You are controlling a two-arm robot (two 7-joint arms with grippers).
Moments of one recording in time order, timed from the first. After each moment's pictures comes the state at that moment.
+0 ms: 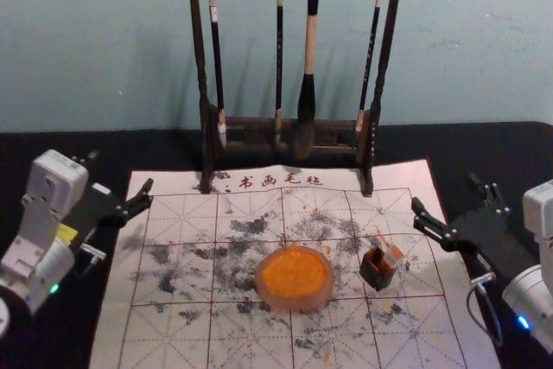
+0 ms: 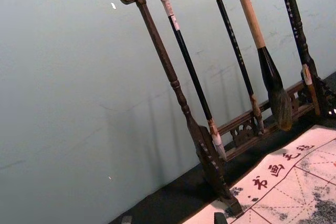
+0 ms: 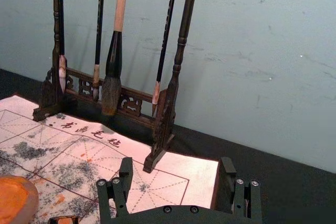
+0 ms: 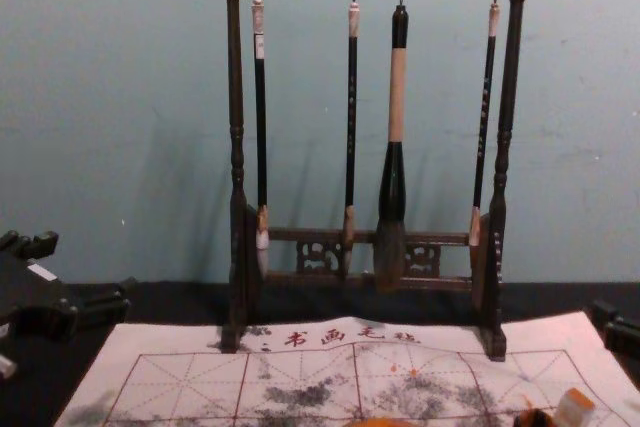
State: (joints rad) left arm -0.20 0.60 0.45 -1.41 -0.25 -0.12 0.03; right arm 0.03 0.45 -0.27 -1.48 0.26 -0.20 0.12
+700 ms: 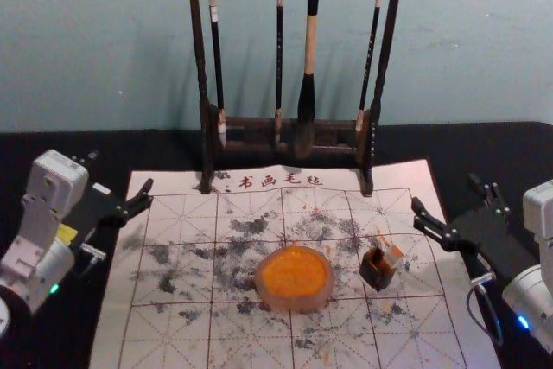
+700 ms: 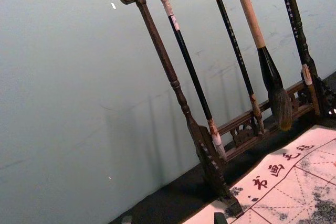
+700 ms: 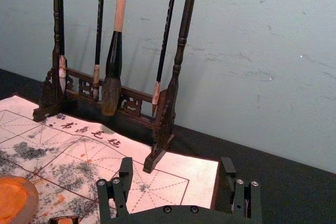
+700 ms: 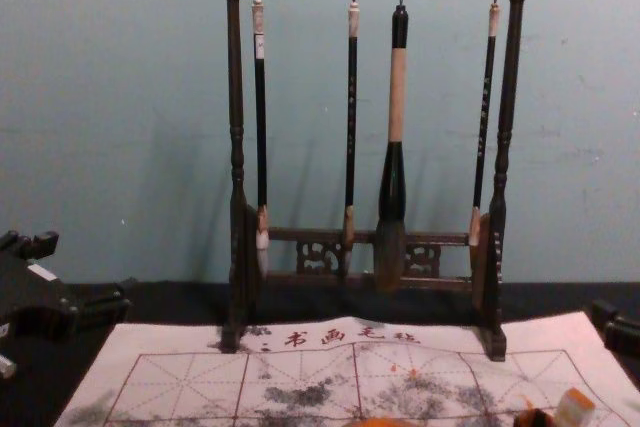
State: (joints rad) left arm -0.20 0.60 0.45 -1.41 -0.25 -0.12 0.03; right arm 0.03 0.45 -0.27 -1.48 0.26 -0.20 0.12
